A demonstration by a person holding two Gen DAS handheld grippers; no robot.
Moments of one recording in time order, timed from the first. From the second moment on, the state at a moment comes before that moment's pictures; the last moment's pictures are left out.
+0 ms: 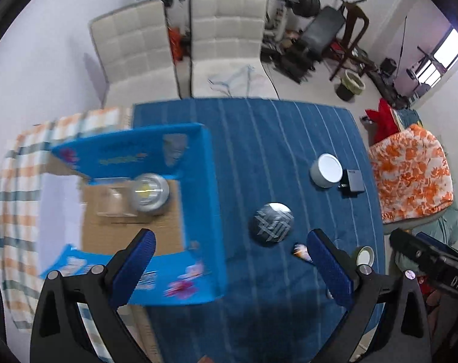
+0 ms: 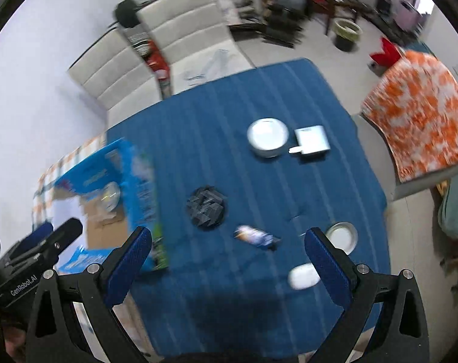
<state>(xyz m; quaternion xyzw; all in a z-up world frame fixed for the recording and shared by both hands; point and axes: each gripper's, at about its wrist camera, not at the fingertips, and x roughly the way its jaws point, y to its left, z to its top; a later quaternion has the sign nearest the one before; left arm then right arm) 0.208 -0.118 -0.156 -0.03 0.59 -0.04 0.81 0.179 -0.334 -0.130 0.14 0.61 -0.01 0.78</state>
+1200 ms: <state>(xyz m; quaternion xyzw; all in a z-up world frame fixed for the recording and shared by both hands) 0.273 -0.242 -0.383 0.01 0.72 -0.01 0.69 0.329 -0.465 -0.372 0.06 0.71 -0.08 0.70</state>
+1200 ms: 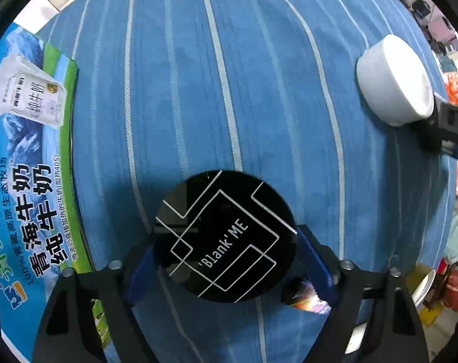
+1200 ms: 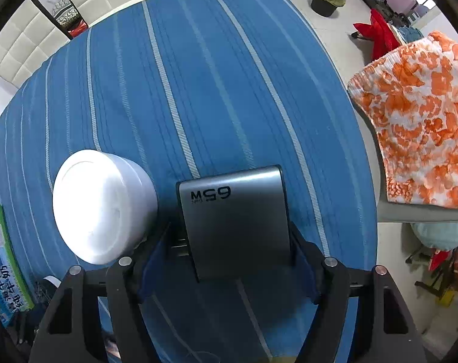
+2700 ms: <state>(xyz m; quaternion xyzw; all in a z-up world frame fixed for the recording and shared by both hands) 0.157 -0.093 -0.165 0.00 0.58 -0.06 0.81 0.170 -0.319 -0.176 0.07 0.61 0.02 0.79</state>
